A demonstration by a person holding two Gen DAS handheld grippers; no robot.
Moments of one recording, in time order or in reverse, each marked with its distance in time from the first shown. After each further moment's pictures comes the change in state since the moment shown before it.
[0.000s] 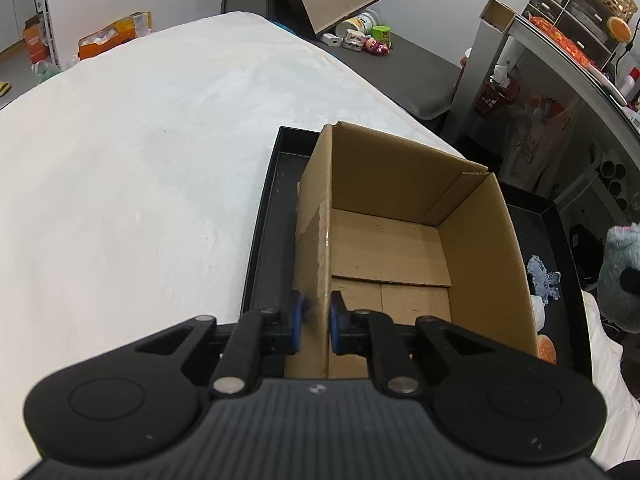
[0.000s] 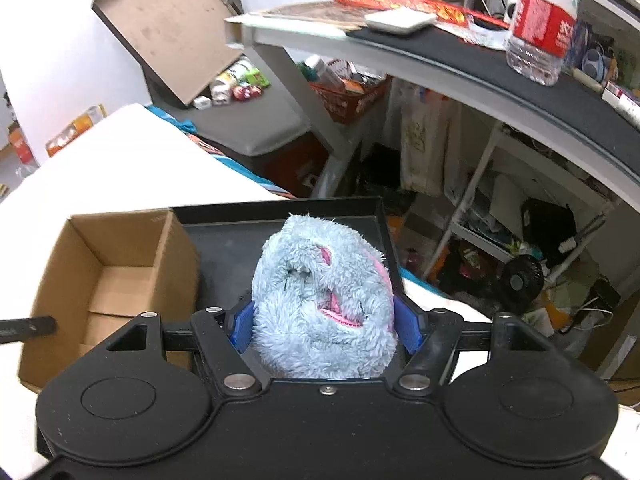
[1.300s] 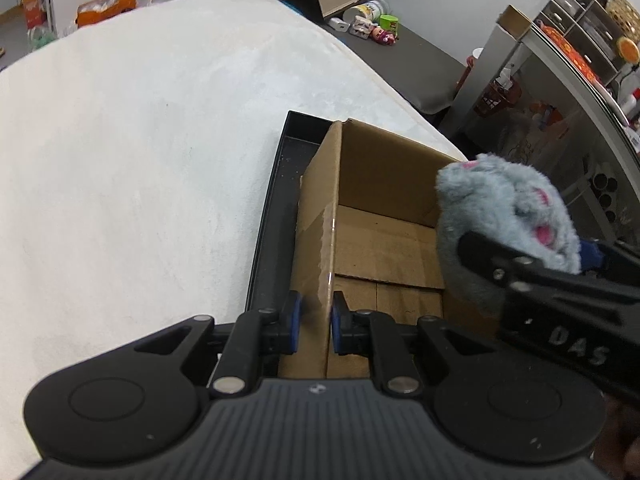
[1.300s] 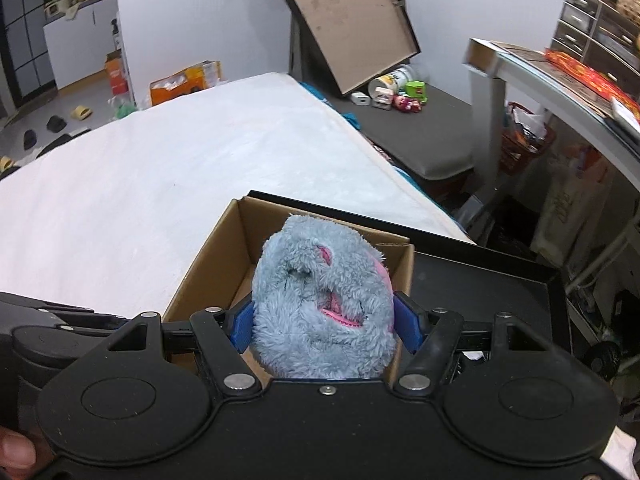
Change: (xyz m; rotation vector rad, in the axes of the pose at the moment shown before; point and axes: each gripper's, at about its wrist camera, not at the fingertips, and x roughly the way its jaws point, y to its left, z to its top) left arm 0.005 0.019 0.008 -0.066 0.065 -0.066; right arm 0.017 0.169 0.004 -0.306 -0.013 0.177
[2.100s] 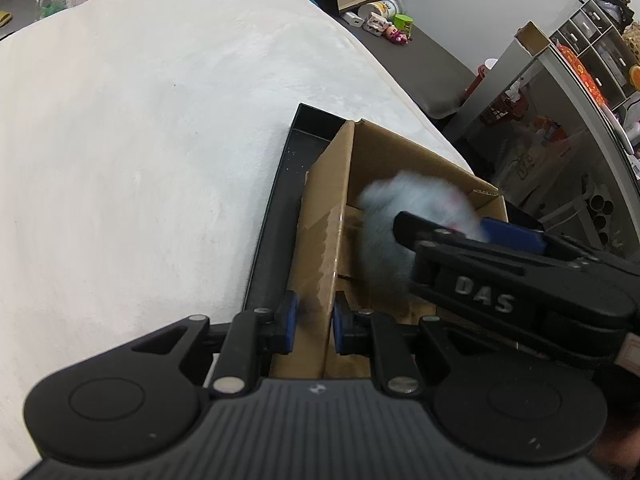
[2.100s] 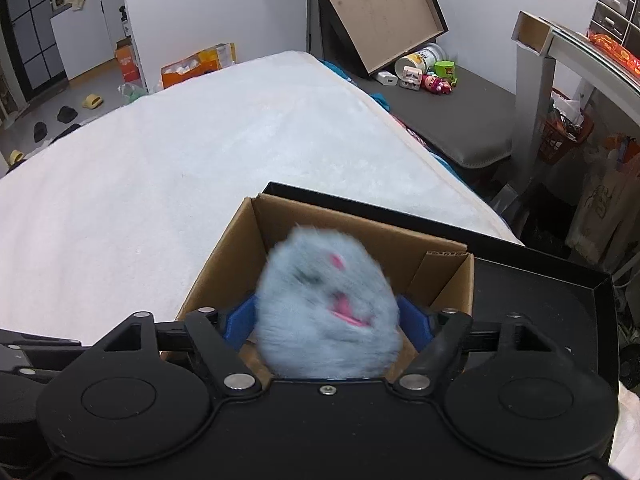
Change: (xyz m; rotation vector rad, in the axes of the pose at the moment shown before) left arm 0.000 0.013 0.005 -0.085 0.034 -0.040; right arm 0.038 0.010 0.012 0.010 0.047 0.067
